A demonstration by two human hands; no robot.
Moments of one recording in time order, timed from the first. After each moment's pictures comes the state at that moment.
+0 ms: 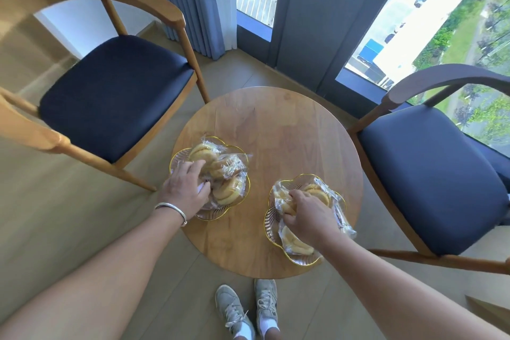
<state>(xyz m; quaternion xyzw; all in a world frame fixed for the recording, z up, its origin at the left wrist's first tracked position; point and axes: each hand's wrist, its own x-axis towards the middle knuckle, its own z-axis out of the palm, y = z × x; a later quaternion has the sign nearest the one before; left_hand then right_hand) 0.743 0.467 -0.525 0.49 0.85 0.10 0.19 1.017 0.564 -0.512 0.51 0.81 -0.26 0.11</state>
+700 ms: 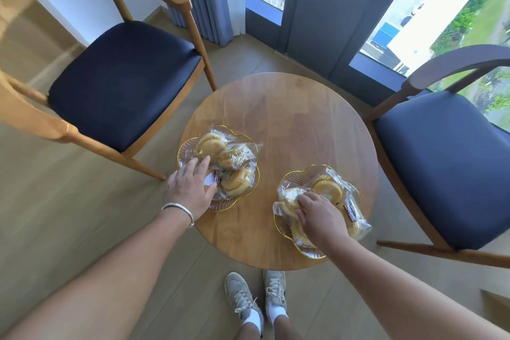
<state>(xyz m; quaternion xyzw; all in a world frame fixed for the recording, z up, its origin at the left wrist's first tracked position) 0.737 0.445 -0.560 0.50 0.85 0.00 0.15 1.028 0.549 -0.547 0.46 0.85 -0.23 0.11</state>
